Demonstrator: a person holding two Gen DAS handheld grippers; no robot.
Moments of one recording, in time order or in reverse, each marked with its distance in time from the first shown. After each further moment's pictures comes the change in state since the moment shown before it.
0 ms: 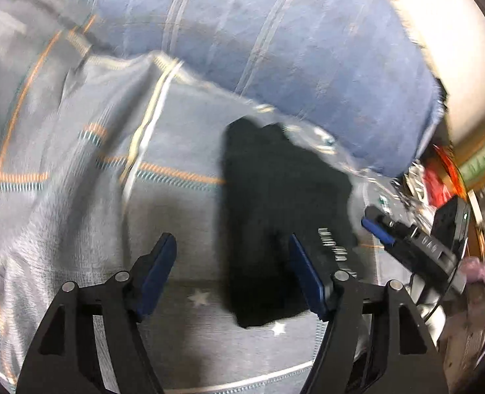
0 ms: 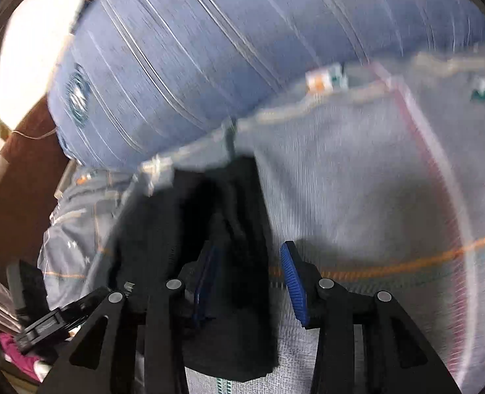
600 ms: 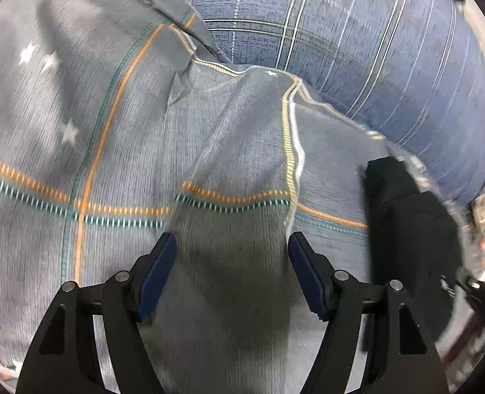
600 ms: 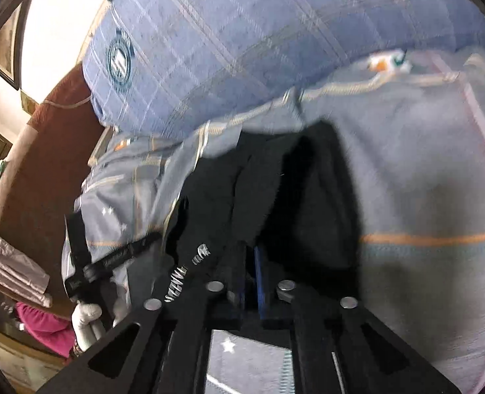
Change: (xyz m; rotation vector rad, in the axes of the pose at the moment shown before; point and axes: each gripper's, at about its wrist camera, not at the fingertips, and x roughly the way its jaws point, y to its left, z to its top) left arm 0.027 0.099 0.037 -0.129 -0.007 0.279; right arm 0.011 0.031 -0.013 -0.041 0.132 0.061
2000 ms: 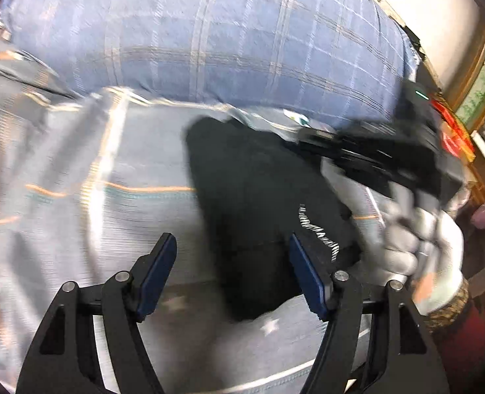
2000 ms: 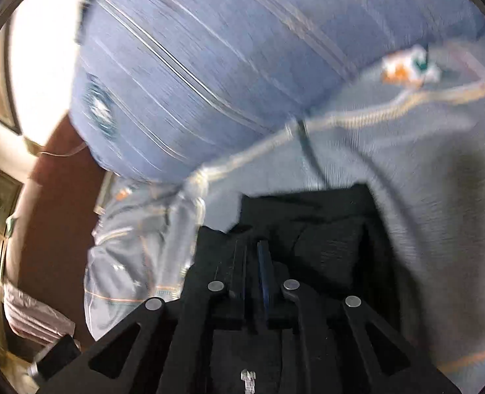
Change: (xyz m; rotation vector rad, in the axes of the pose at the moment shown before) left arm -0.039 -0.144 -0.060 0.337 -0.067 -0.203; right arm 0.042 -0.024 0.063 0.092 -0.067 0.136
